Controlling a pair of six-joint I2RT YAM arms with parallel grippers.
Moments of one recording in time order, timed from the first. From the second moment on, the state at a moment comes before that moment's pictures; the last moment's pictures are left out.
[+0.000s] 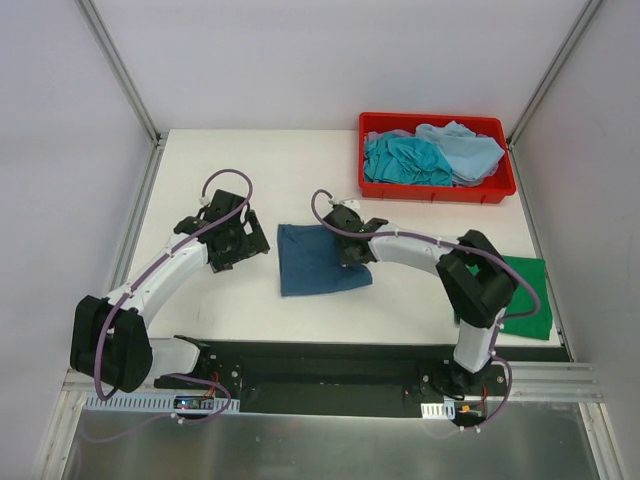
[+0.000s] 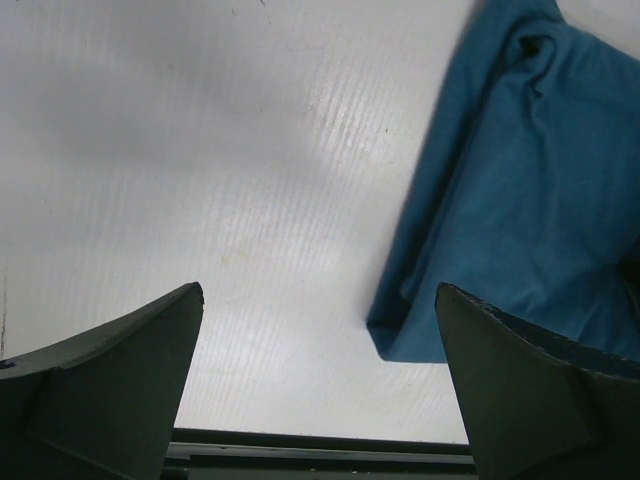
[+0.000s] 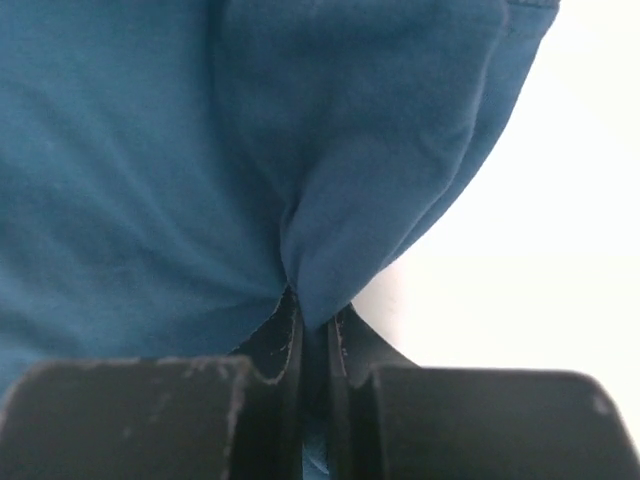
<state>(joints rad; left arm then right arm) -0.34 1.28 0.90 -0.72 -0.08 -0.74 0.82 1.87 1.22 -0.46 0.30 0.51</state>
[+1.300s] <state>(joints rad) -0.29 1.28 0.92 -0.72 -0.09 -0.74 0.44 0.87 0.86 -0.89 0.84 -0.12</state>
